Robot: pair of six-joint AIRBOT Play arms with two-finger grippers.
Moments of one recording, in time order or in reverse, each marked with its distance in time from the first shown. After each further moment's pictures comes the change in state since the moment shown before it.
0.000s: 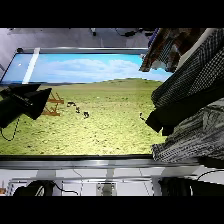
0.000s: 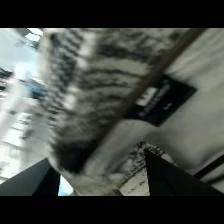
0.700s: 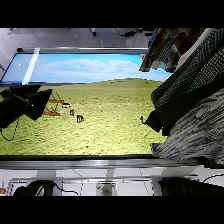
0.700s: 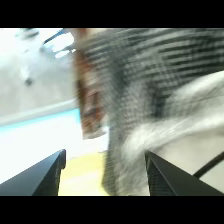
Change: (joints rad) left arm 0.000 0.000 0.000 0.003 0.012 0.000; right arm -0.090 -0.087 -0.552 0.229 0.103 -0.084
